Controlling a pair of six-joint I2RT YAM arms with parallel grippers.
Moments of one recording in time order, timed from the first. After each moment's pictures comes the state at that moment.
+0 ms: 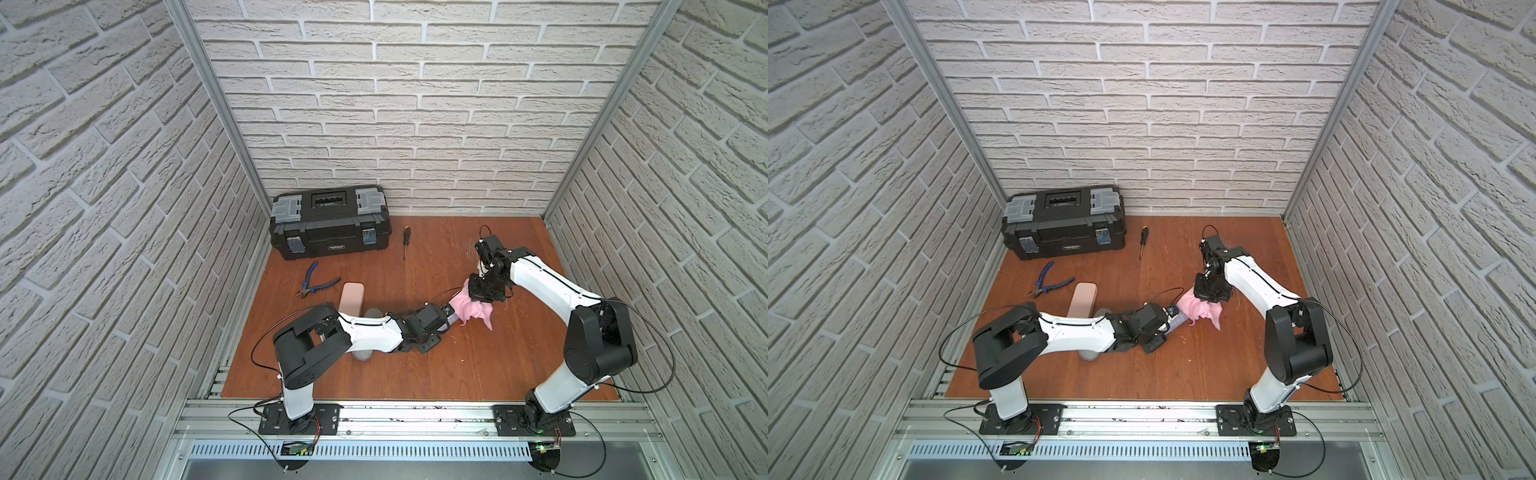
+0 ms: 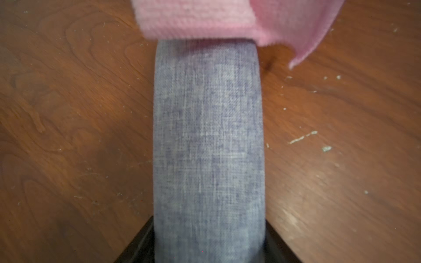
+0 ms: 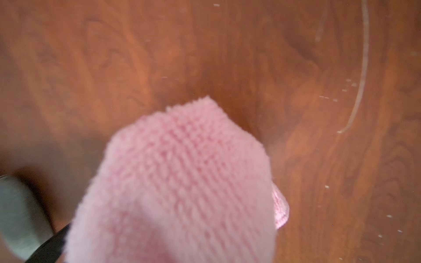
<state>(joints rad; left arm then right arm) -1.10 1.81 0.97 -0.13 -0.22 0.01 0.27 1.65 1.25 -0.98 -0.13 0.50</state>
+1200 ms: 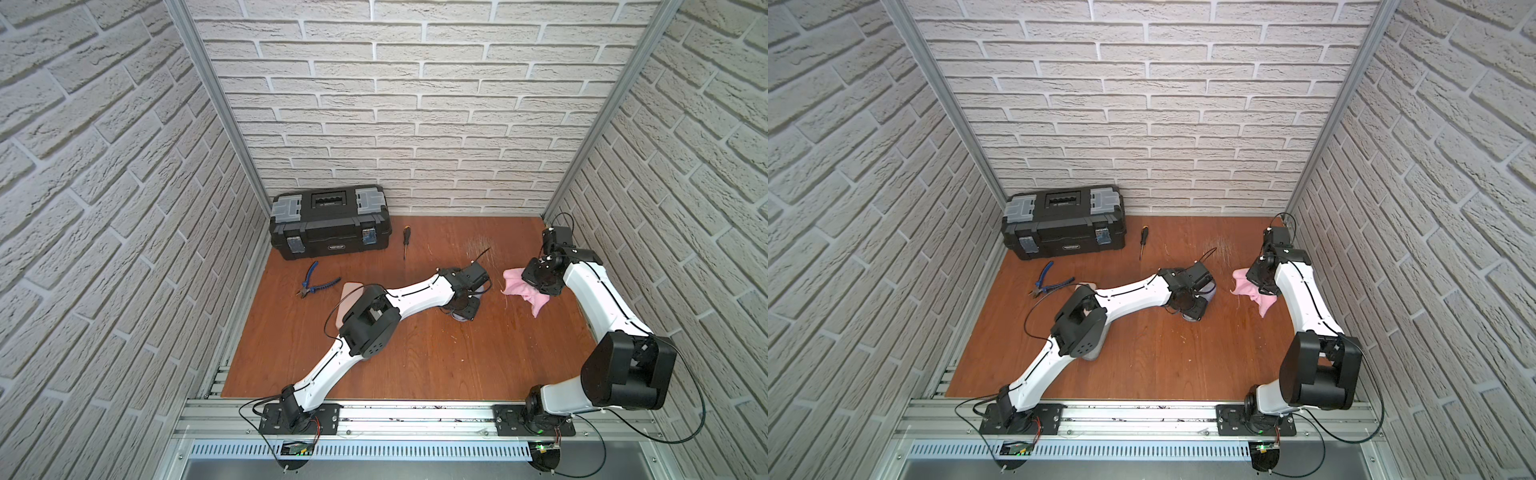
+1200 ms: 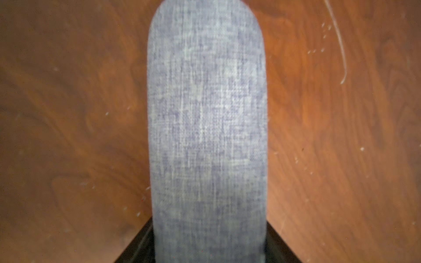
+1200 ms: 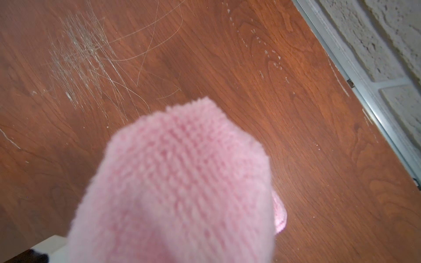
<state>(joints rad) -1.03 2.44 2.12 -0.83 0.05 -0.46 -0.18 1.47 1.23 -0.95 0.09 0.54</state>
